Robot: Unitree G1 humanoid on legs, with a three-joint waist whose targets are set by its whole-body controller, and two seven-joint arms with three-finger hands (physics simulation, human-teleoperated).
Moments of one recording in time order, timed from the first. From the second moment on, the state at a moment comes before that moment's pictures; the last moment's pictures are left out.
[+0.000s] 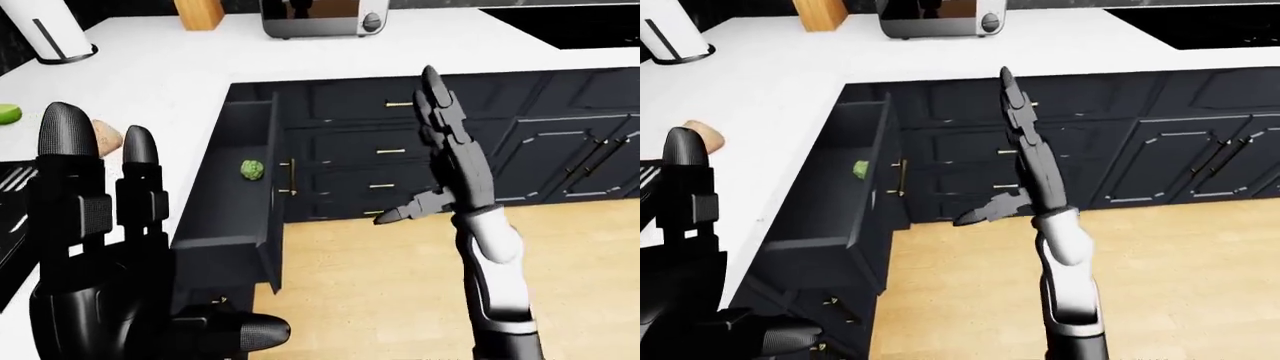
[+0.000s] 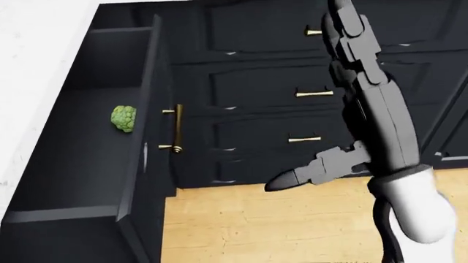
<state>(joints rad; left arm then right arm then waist) 0.30 0.08 0.01 -1.01 -0.13 -0.05 0.02 -0.33 -0.14 -0.10 -0.22 -0.06 -0.07 0.26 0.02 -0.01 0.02</state>
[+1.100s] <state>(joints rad) 0.09 0.02 -0.28 -0.92 0.12 0.05 -0.10 0.02 -0.08 -0.40 -0.48 0.12 -0.16 -0.20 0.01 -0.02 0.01</state>
